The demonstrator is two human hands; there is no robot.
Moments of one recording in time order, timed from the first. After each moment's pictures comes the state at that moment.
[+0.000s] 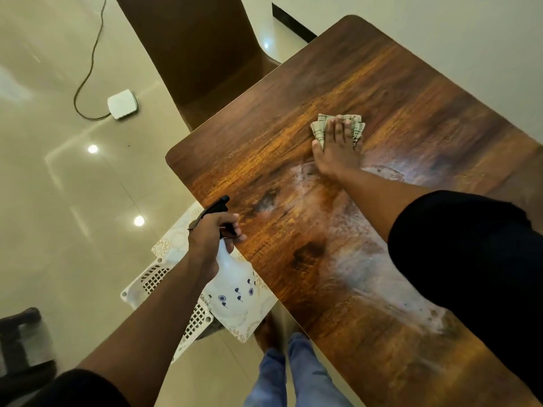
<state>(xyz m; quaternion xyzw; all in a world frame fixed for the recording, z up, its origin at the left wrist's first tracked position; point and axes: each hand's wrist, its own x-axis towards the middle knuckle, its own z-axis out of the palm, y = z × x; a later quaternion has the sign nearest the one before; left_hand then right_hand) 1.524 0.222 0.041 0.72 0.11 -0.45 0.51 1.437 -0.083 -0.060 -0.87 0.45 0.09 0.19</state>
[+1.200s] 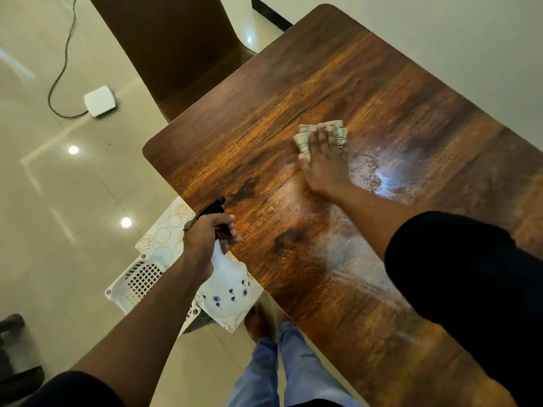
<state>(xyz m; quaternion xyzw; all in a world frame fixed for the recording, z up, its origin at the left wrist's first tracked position) 1.487 0.224 0.032 0.72 0.10 -0.47 0.50 1.375 -0.051 -0.065 -0.89 0.41 0.09 0.18</state>
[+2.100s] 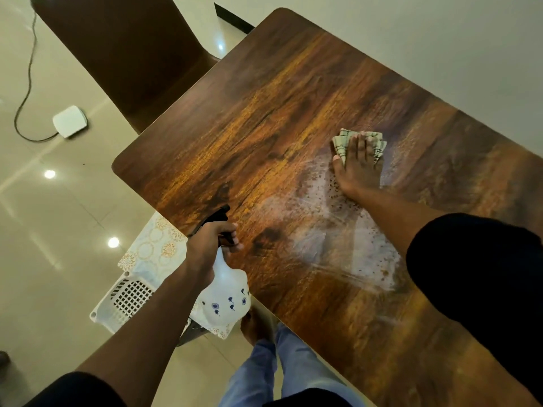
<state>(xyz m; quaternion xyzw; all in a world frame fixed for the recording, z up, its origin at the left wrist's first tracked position) 1.453 0.202 0.028 0.73 0.04 -0.51 0.45 1.255 -0.092 -0.076 -0.79 0.57 0.06 0.20</state>
